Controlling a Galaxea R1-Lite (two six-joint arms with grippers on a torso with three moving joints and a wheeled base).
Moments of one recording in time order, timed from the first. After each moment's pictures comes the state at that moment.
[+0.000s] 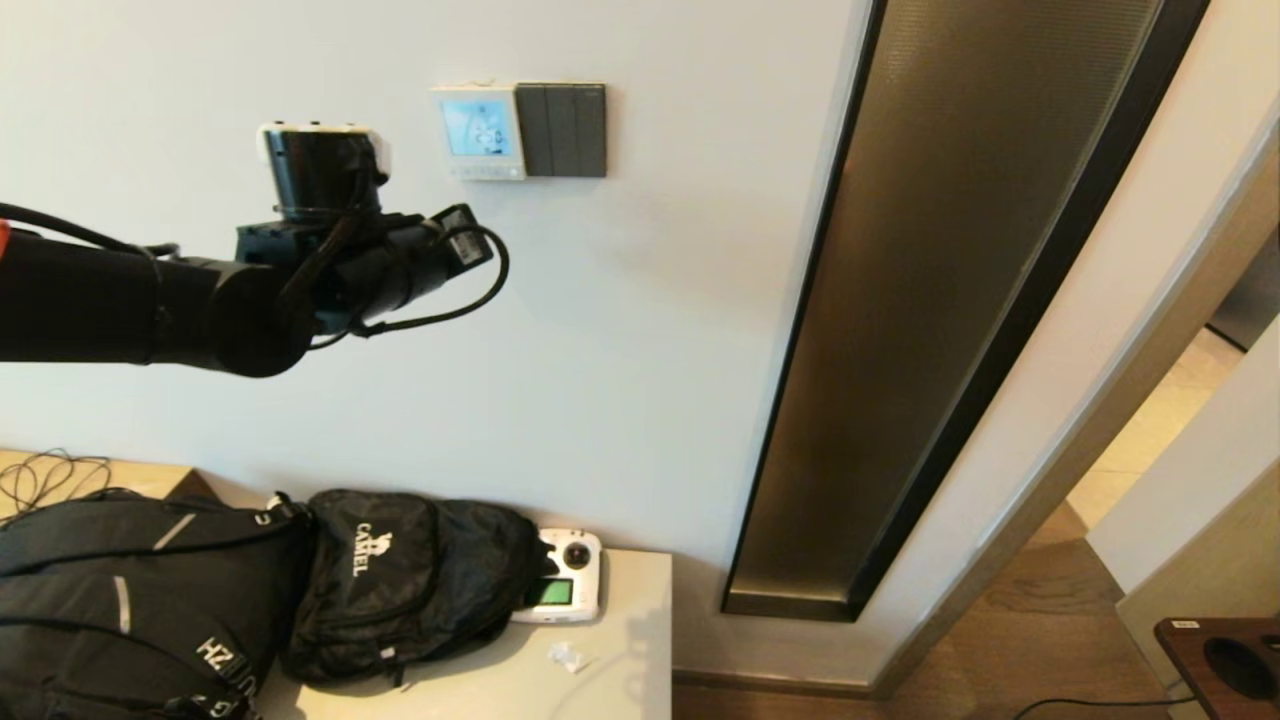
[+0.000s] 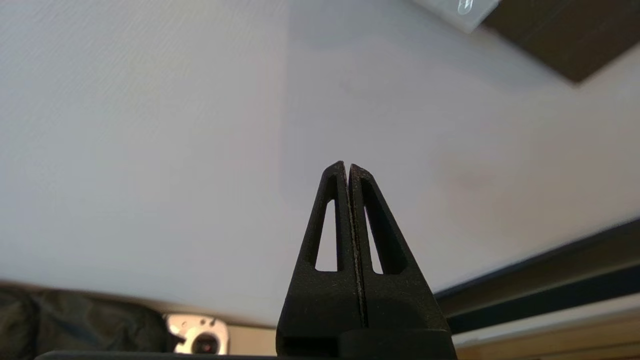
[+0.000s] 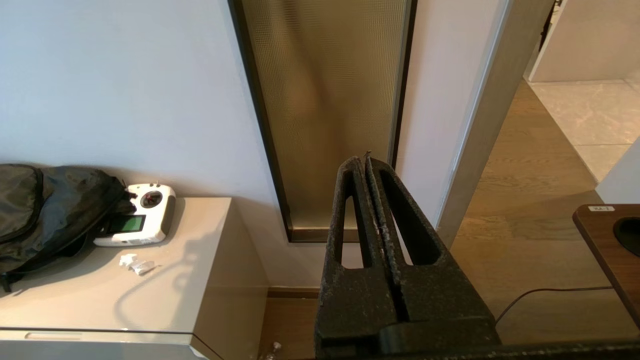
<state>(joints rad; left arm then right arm) -0.35 1.90 -1.37 -0.45 0.07 -0.47 -0.01 0.00 0.00 -0.01 0.02 -0.01</state>
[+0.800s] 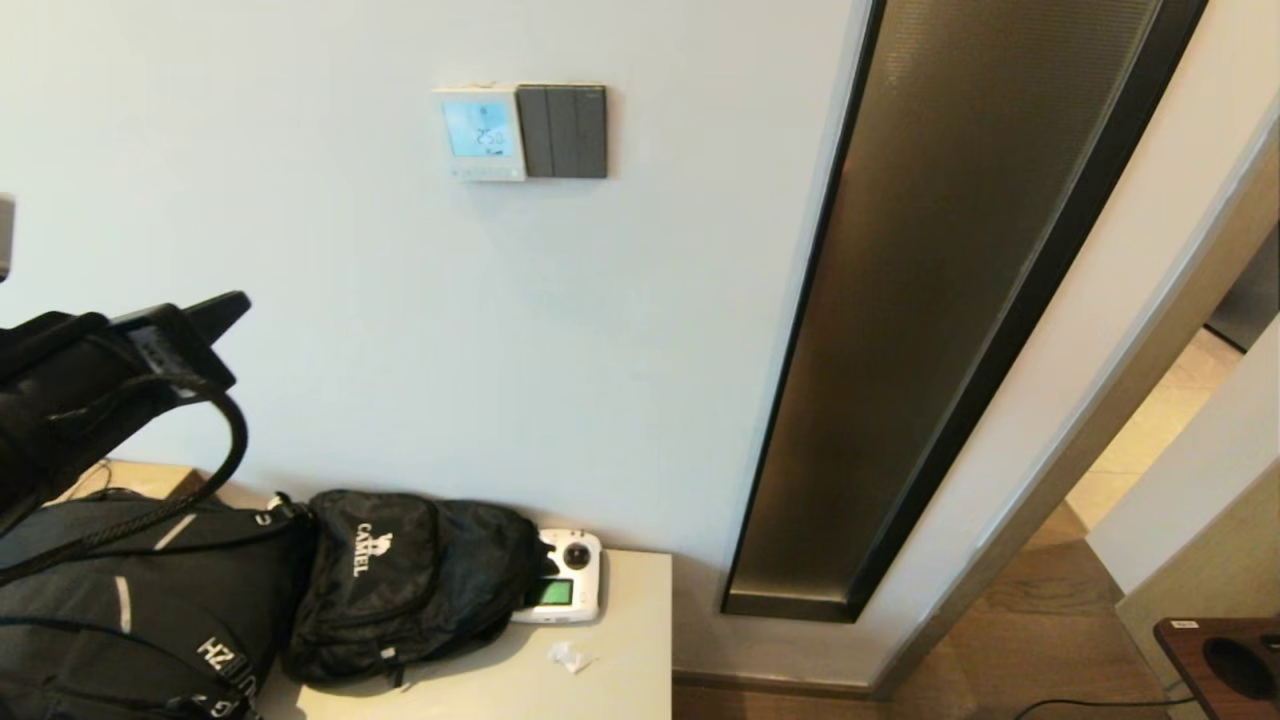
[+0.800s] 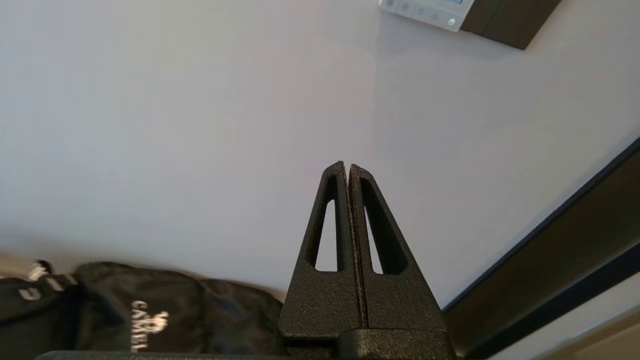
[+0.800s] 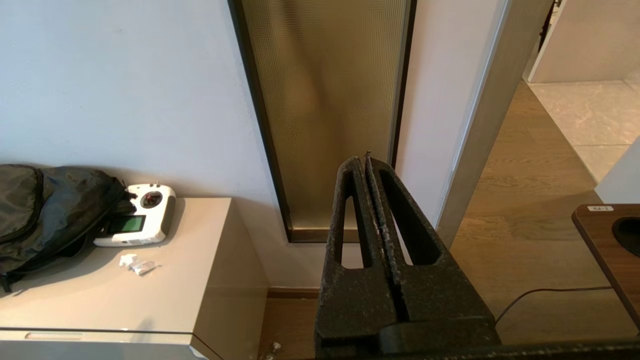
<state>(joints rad) -0.20 1.23 -0.55 -0.77 0.07 -0.25 0.00 0.00 0.00 -0.01 0.02 -0.01</state>
